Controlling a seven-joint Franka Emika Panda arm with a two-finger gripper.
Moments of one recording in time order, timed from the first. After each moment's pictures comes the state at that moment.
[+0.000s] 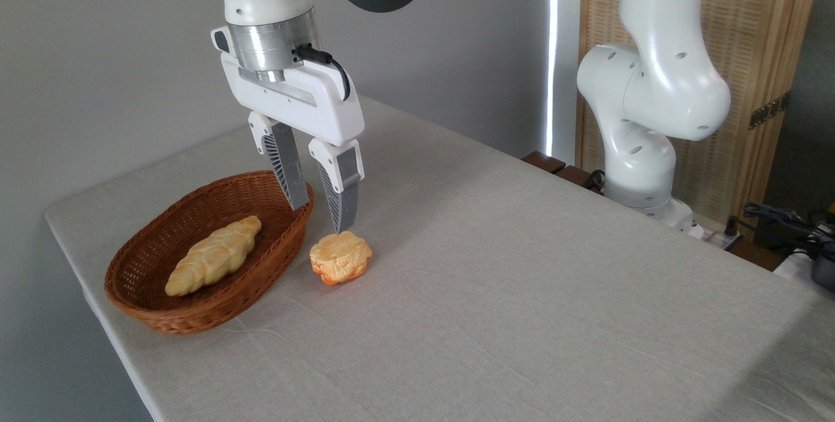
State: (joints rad) arm -0.12 -0.02 -0.04 -1.80 -0.02 1.80 0.51
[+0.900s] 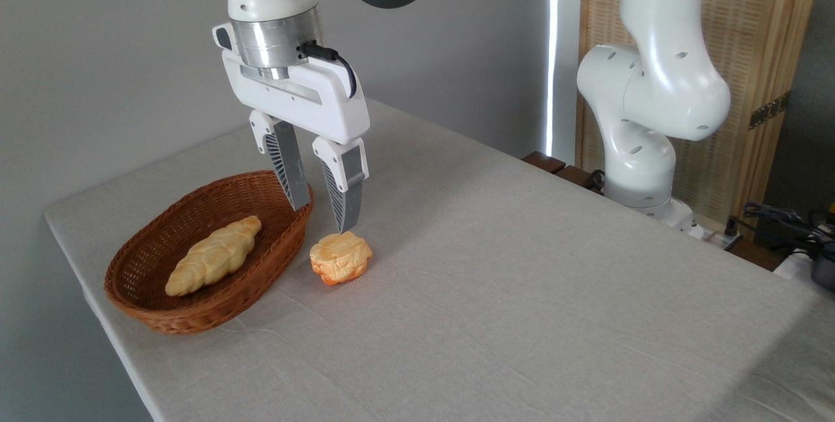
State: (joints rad) arm -0.12 -0.03 -0.03 -1.80 -0.02 1.80 0.51
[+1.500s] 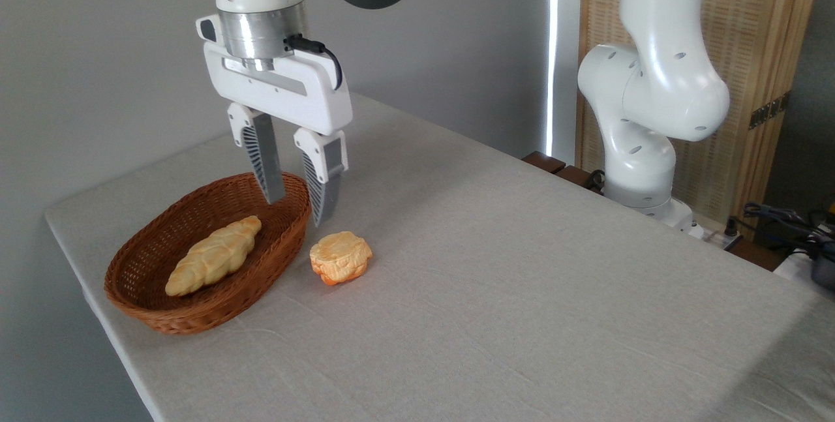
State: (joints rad) arm -0.16 -0.02 -0.05 -1.80 -0.04 1.88 0.37
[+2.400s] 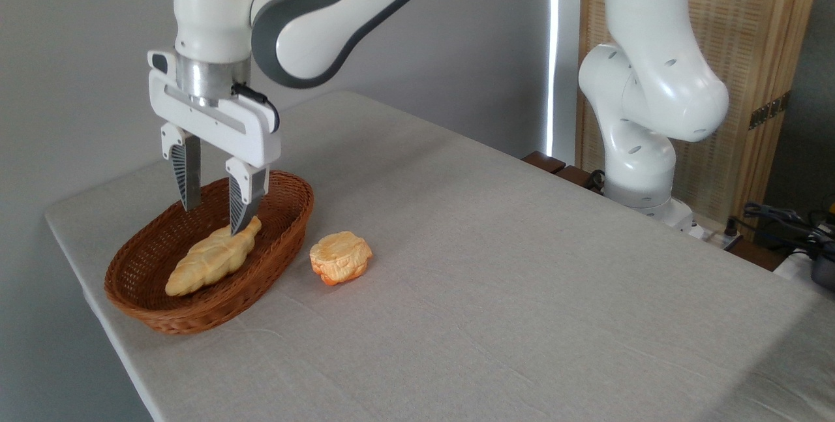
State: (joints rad) arm -0.18 0.18 -0.24 -1.80 -0.05 2.28 0.06
